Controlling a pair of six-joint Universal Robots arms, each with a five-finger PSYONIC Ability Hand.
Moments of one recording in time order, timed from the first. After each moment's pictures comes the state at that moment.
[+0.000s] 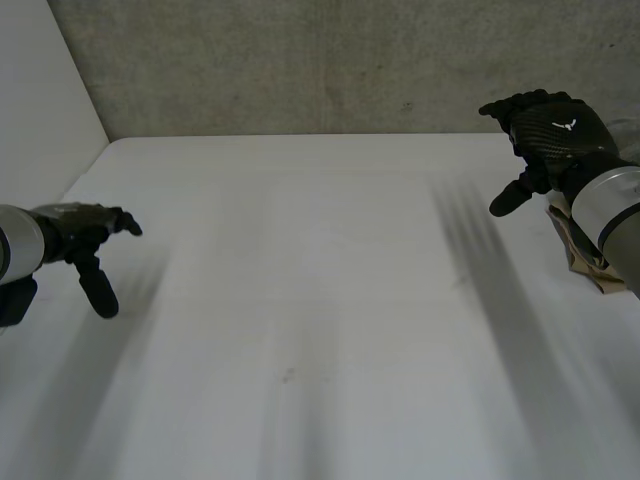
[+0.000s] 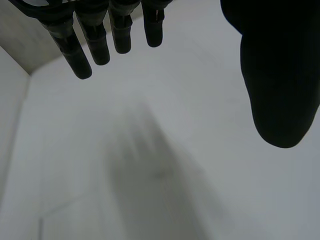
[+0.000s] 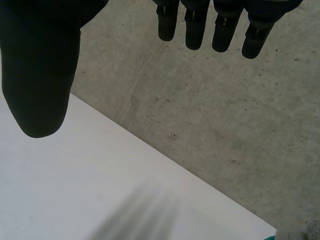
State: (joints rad) left arm 4.58 -1.84 -1.31 2.51 -1.52 3.45; right arm 1.78 -1.36 1.49 -0.10 1.36 2.94; left_hand 0.18 0.21 0.21 0.20 0.05; right_hand 0.23 0.21 0.20 0.20 0.05
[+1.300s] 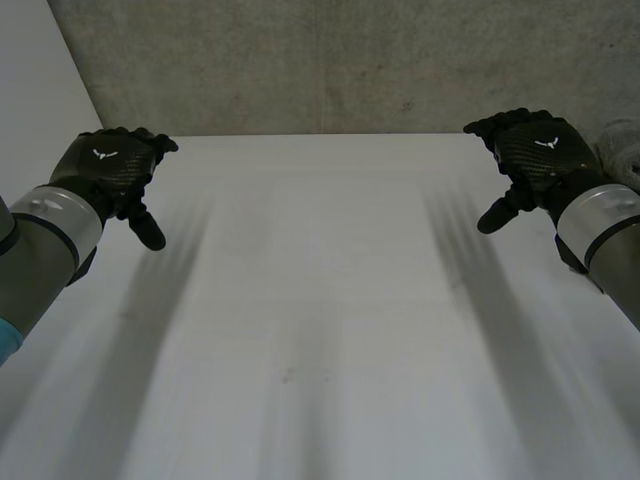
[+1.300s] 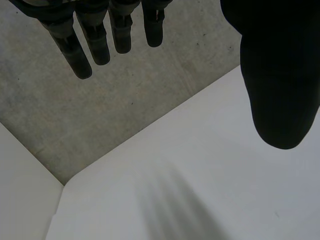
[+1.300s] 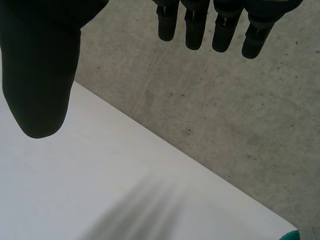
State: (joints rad) left arm 4.41 -1.75 -1.48 3.06 -1.57 3.43; right arm 1.82 -1.36 1.54 -0.10 1.36 2.93; left_hand 0.18 0.20 0.21 0.20 0.05; right_hand 0.23 0.21 0.20 0.20 0.05
